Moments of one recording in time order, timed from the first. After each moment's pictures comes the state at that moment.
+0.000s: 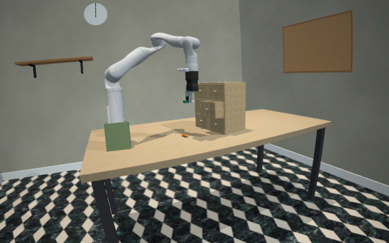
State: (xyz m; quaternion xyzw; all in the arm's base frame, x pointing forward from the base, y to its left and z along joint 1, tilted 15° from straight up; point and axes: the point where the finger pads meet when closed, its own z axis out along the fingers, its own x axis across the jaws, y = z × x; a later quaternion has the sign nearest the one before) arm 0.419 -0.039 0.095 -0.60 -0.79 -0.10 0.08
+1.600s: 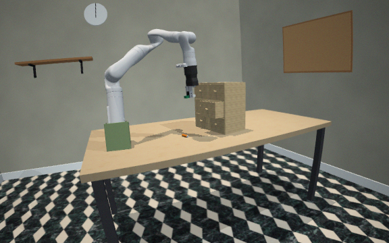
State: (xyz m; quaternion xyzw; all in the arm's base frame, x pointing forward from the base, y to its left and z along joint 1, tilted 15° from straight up) arm 0.425 -0.045 0.123 -0.60 -0.79 -0.13 0.05
